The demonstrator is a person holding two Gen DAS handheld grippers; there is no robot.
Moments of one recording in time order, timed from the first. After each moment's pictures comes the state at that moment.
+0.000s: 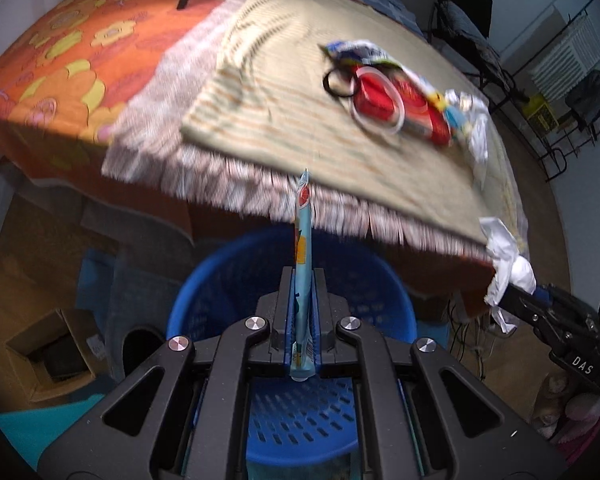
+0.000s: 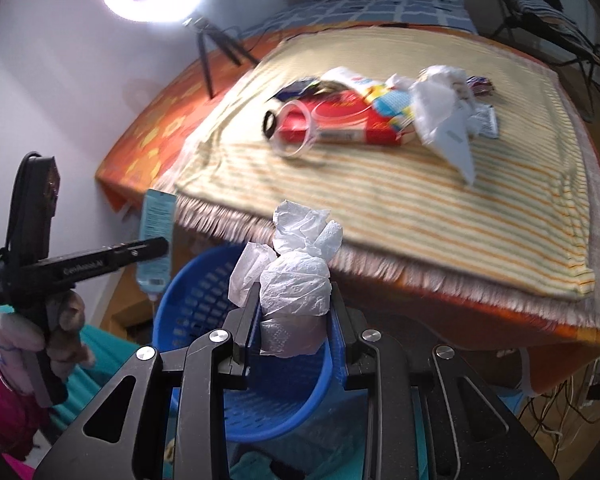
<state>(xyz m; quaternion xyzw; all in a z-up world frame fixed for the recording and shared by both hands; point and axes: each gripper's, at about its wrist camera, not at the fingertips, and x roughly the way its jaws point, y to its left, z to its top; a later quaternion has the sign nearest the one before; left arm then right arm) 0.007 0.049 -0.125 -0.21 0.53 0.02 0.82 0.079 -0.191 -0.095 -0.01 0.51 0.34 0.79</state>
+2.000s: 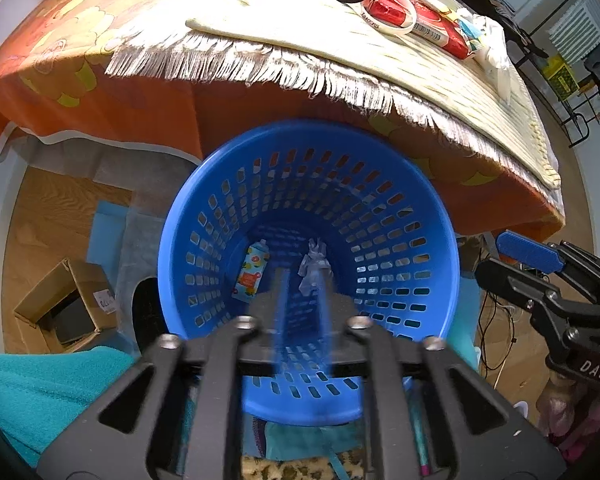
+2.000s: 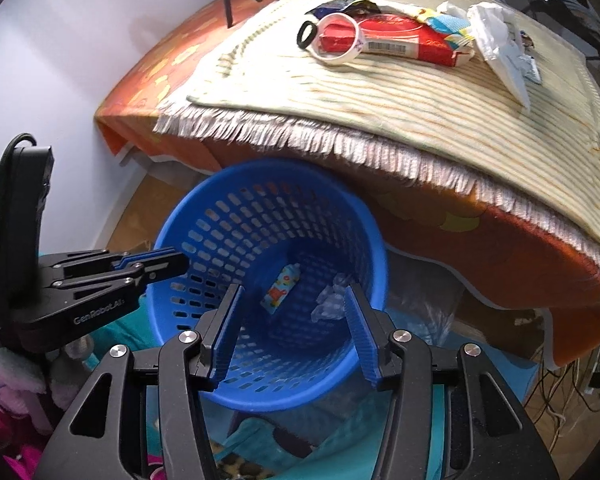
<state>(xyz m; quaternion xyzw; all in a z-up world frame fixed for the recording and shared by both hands) -0.034 0.023 -0.168 -0.17 0.59 0.04 0.79 0.039 -0.159 -0.141 -0.06 0.55 0.34 0.76</state>
